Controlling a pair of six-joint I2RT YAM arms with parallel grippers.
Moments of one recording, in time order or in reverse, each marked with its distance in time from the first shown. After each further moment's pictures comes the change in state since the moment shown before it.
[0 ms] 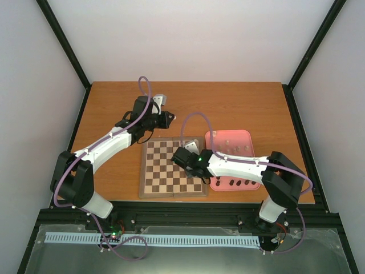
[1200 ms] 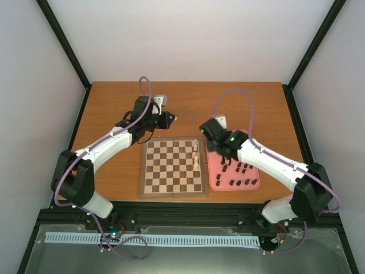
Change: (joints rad) left arm 0.000 0.008 0.000 0.000 0.017 0.000; right arm -0.254 -0.251 0.016 -0.048 0.049 -0.104
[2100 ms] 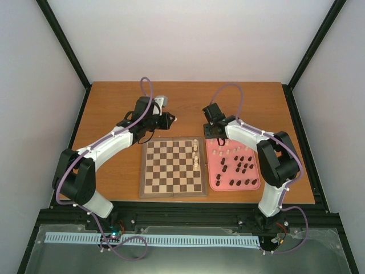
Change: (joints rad) left arm 0.000 0.013 0.000 0.000 -0.005 0.000; right arm -0.305 0.419 0.157 0.254 -0.282 -0.169
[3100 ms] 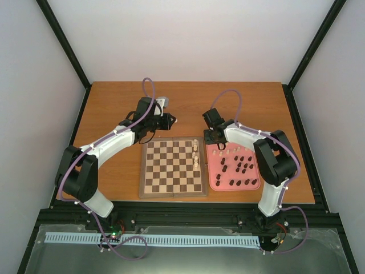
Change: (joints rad) left arm 0.000 0.040 0.006 0.000 0.004 0.000; right arm 0.006 0.026 -0.064 0.013 -0.051 0.029
